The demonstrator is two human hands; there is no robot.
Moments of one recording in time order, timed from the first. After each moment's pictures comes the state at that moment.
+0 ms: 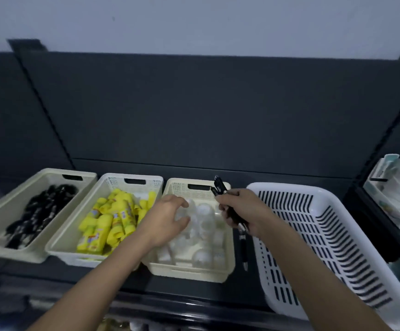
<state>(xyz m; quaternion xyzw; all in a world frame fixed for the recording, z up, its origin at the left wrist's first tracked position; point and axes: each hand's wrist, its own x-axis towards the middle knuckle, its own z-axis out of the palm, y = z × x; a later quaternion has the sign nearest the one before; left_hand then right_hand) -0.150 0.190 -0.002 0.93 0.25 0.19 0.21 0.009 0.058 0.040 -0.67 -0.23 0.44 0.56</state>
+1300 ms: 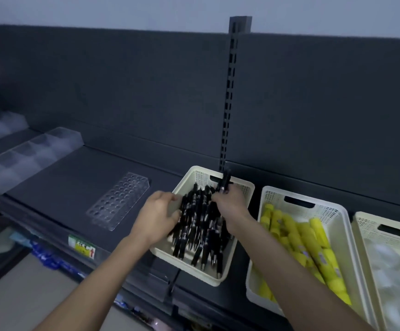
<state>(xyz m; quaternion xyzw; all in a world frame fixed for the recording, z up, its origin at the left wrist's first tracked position) -0.460 0.489 -0.034 0.84 0.46 0.21 0.19 -0.288 0.431 -0.004 -0.72 -0.27 0.40 0.50</state>
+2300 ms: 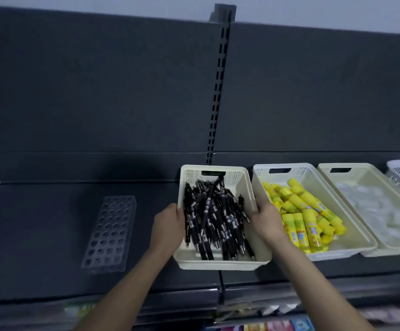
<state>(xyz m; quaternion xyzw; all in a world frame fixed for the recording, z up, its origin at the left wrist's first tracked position) -0.476 0.552 -0.070 0.81 0.37 0.19 0.41 -0.328 0.393 -0.050 -0.90 -0.19 0.07 0.37</state>
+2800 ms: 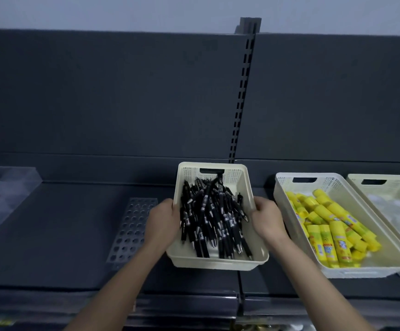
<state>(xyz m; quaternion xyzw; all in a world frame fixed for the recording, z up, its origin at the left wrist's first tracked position) -0.505 0.590 -0.050 0.81 0.42 0.23 0.34 -0.346 0.434 -0.040 -0.87 -0.25 0.10 0.42</state>
